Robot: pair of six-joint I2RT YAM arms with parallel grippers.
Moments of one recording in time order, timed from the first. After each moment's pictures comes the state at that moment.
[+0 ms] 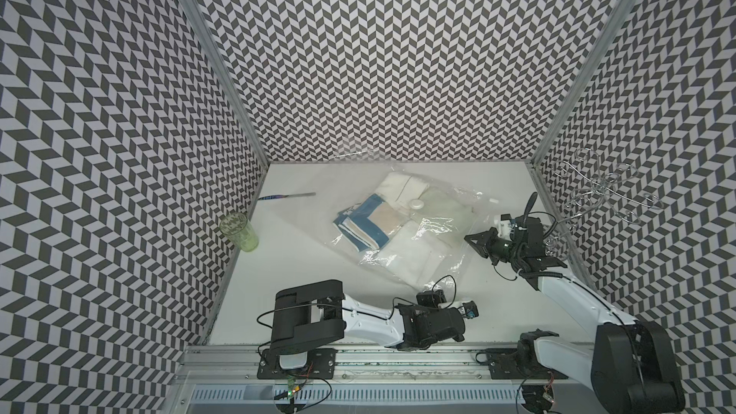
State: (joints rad) left arm -1.46 1.78 0.89 0.11 -0.69 0.35; right arm 0.06 1.17 0.54 -0.02 -0.64 0.96
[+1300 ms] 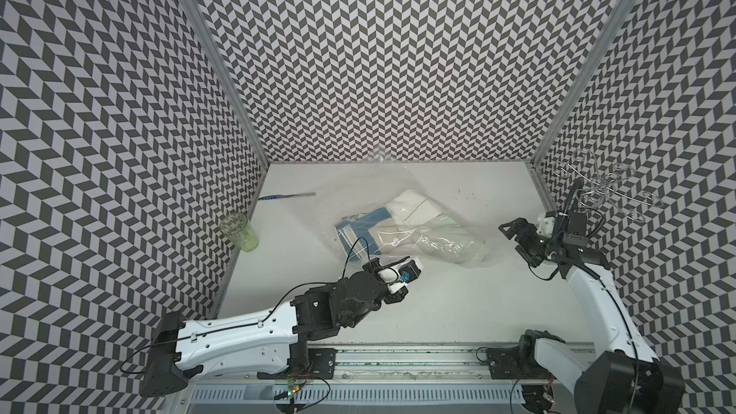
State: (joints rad) left arm -1.29 0.90 0.68 -0.02 -0.52 0.37; right arm -0.25 1.03 0.76 -0.60 -0.44 0.64
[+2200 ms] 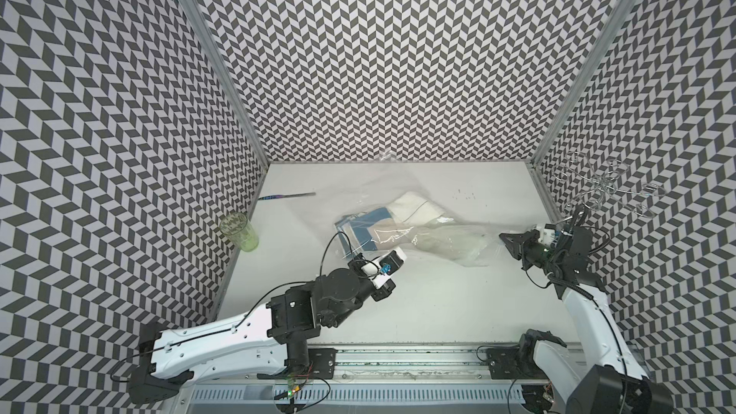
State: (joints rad) left arm -1.29 0.76 0.78 -0.19 -0.55 0.28; right arm -0.30 0.92 0.59 -0.30 -0.78 1.06
